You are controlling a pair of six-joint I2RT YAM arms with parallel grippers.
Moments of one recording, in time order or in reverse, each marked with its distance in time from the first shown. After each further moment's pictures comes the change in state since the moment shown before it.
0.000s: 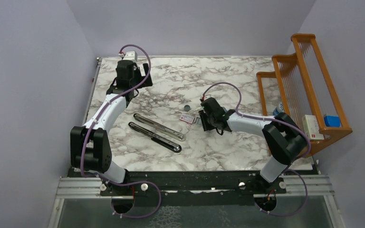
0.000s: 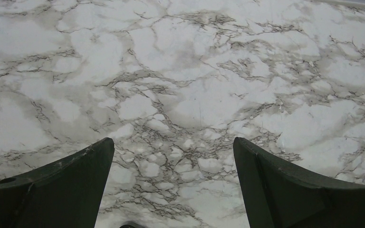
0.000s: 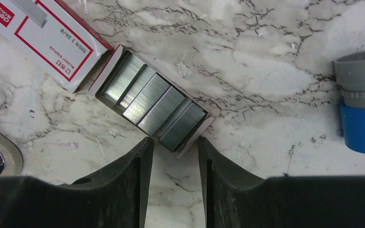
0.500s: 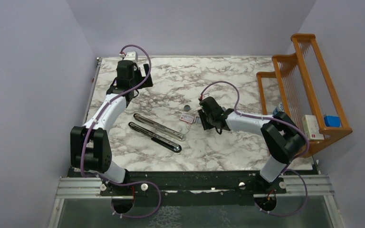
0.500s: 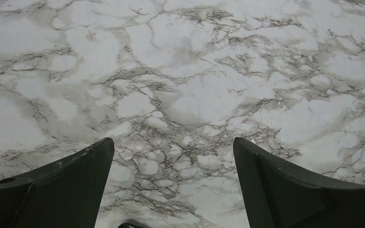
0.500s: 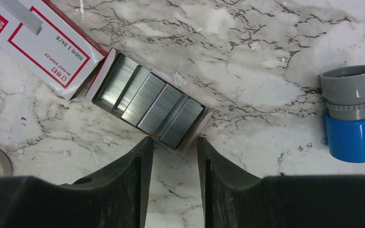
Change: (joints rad) left arm 0.000 0.001 0.000 -0.013 0.015 0.011; right arm 0.003 0.027 0.034 0.002 0.037 -0.072
